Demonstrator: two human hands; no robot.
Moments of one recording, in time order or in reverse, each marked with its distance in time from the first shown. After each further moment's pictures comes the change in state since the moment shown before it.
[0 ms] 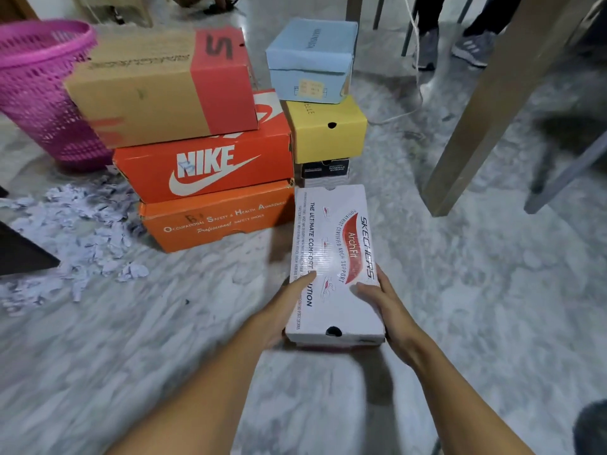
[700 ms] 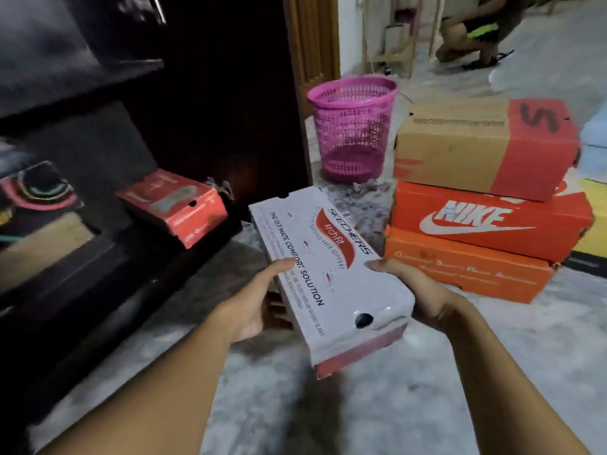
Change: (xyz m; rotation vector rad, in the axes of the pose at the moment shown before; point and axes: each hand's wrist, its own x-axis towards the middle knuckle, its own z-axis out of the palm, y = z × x) left_hand -0.276 0.020 -0.252 -0.348 0.661 0.116; right_hand 0.012 -0.089 0.311 -0.374 -0.884 0.120
